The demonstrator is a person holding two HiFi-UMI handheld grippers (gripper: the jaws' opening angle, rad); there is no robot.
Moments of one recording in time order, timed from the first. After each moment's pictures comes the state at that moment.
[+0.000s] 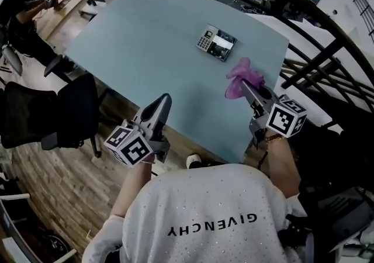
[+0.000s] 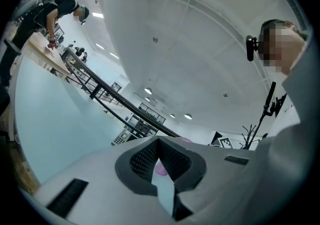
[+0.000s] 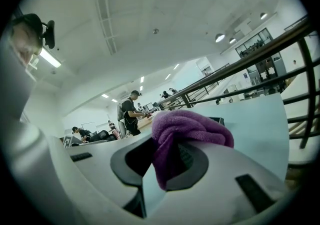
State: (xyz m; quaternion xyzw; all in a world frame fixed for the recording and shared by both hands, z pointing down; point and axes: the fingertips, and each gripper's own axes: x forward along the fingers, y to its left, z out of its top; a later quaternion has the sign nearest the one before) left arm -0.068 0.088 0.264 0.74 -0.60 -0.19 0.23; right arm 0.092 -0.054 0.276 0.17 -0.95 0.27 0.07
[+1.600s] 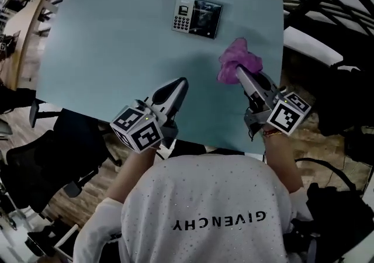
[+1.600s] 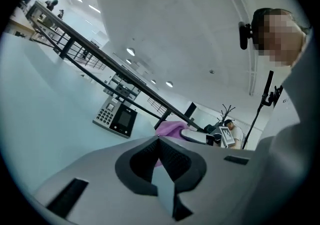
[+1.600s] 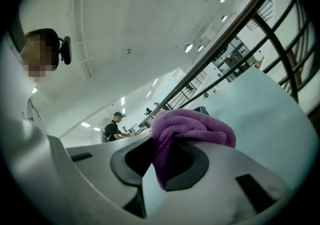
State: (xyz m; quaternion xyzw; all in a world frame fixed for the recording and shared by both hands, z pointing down) left arm -0.059 -0.043 0.346 0.84 -0.43 -0.05 0.32; right arm 0.066 -0.095 0.340 0.27 -0.89 0.36 -0.04
